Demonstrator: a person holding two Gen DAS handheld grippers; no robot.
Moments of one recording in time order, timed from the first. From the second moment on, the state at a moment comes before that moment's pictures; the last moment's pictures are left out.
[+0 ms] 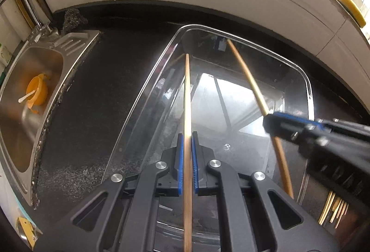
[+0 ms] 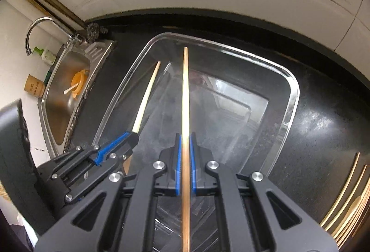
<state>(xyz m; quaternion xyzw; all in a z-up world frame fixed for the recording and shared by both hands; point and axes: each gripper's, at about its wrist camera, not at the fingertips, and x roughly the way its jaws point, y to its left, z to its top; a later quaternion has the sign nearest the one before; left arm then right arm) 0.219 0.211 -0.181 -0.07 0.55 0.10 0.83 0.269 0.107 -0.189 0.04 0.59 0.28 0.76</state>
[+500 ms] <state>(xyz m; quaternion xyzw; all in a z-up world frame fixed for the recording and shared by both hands) 0.202 0.209 -0.156 -0.08 0.53 0.09 0.84 0.270 0.077 -0.158 0.09 0.56 0.29 0.77</state>
